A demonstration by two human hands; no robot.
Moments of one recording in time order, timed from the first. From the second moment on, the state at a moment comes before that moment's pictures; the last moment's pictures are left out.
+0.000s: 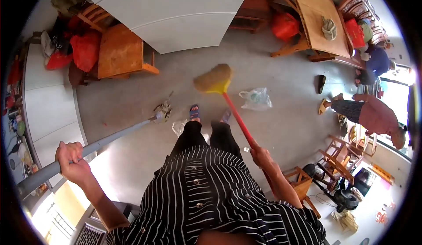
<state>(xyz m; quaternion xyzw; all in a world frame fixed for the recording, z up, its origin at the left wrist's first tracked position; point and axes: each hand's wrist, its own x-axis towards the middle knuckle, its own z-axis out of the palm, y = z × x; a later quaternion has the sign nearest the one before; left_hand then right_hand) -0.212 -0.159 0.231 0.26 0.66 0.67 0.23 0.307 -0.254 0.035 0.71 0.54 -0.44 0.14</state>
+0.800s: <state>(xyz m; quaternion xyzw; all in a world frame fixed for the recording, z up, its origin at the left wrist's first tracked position) -0.214 -0.120 0.221 0.29 0.62 0.67 0.29 0.385 -0.303 -0.056 0.75 0.51 -0.37 0.21</state>
